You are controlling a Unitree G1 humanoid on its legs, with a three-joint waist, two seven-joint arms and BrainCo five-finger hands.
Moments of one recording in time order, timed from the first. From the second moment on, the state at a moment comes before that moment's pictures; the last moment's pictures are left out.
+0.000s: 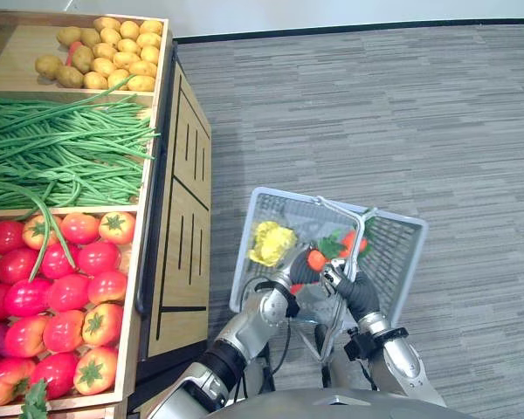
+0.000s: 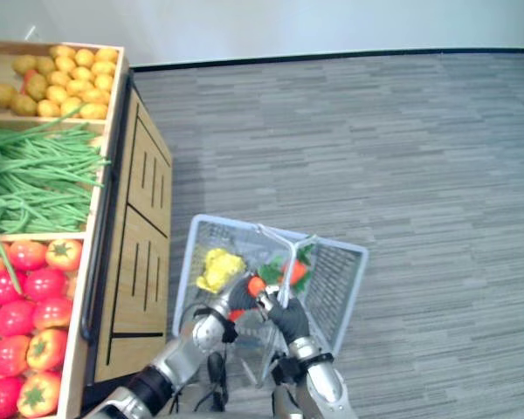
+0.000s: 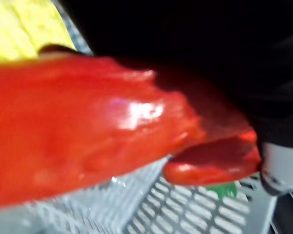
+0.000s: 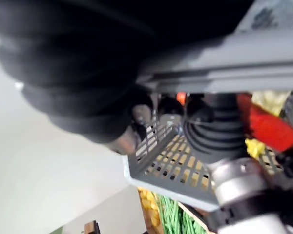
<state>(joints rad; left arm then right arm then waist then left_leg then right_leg) -0.19 0.04 -0.57 0.57 0.61 -0.09 0.16 0.44 -0.09 0.36 -0.24 0.31 -0.06 0.10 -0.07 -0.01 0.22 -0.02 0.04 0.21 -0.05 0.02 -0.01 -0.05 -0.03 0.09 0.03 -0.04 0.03</state>
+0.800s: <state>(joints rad) 0.15 0.06 -0.25 -0.04 0.16 -0.16 0.11 0.40 0.02 -0.23 0.15 0.25 -0.01 -0.09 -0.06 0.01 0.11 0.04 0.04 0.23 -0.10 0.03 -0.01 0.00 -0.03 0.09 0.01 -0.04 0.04</state>
